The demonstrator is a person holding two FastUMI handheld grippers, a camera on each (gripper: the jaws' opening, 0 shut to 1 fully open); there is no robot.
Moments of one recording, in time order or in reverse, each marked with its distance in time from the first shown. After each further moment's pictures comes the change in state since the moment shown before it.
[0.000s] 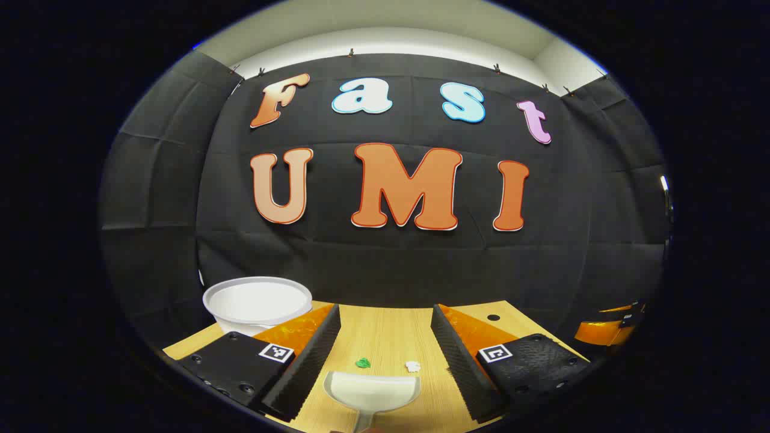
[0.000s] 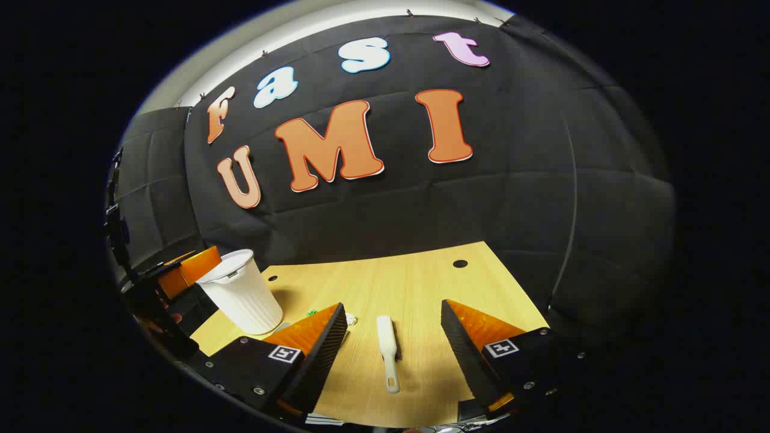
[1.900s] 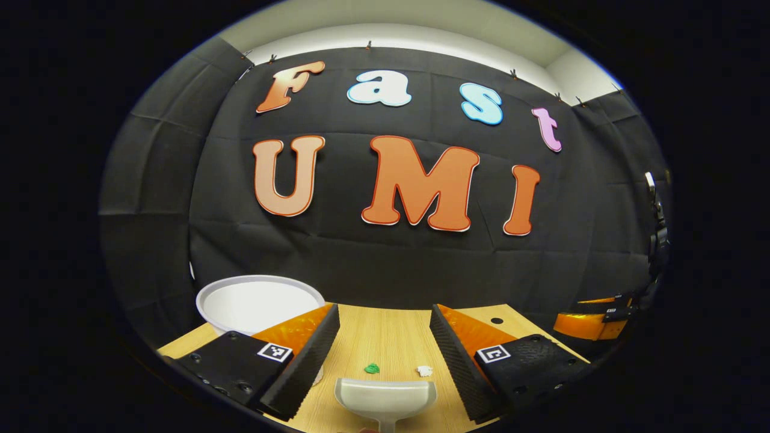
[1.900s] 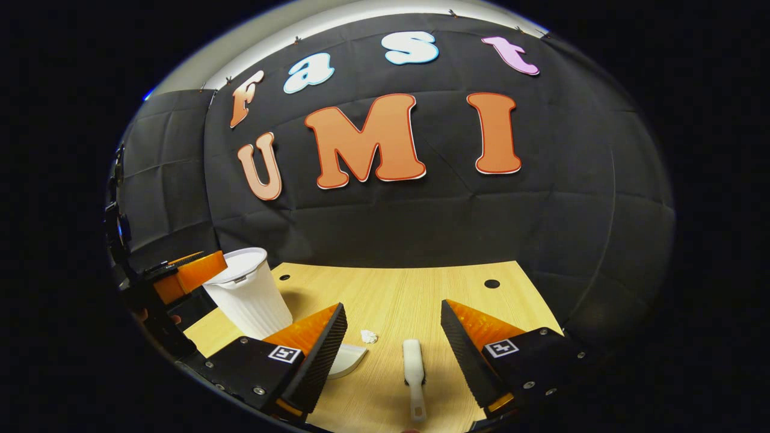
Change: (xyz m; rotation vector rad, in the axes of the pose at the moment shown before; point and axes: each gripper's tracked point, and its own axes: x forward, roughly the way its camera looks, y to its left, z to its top) left arm 0.035 0.061 -0.006 -0.055 0.008 -0.038; right arm 0.069 0.077 0.021 -0.111 -0.016 0.100
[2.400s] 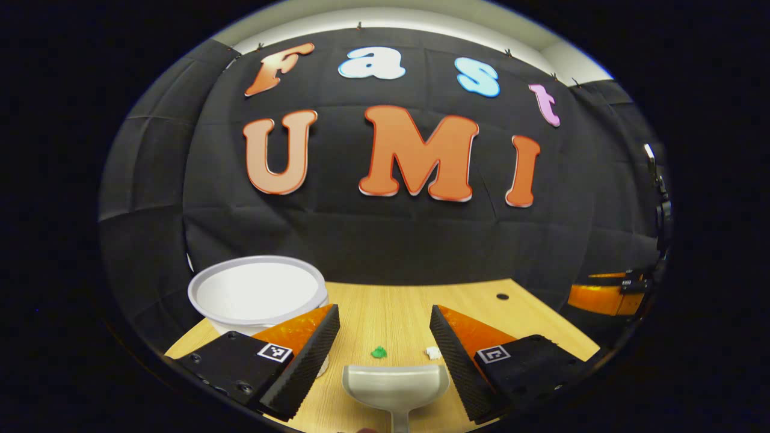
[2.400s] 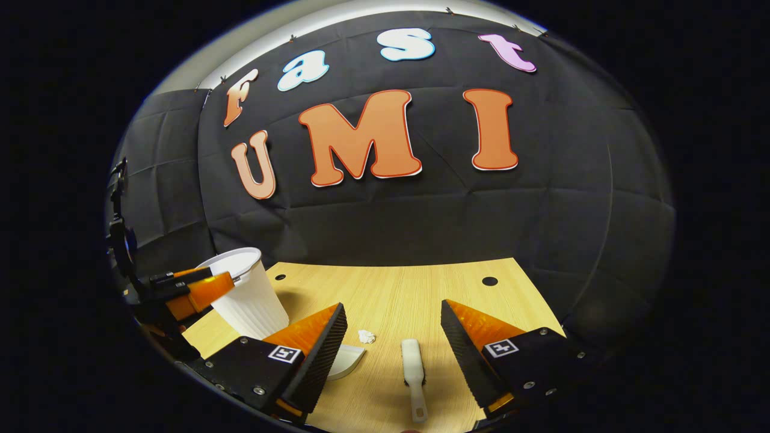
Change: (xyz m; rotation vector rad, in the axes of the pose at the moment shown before) left arm 0.016 0.005 -0.066 0.077 0.219 -0.028; right arm 0.010 -0.003 -0.007 0.020 0.018 -0.021
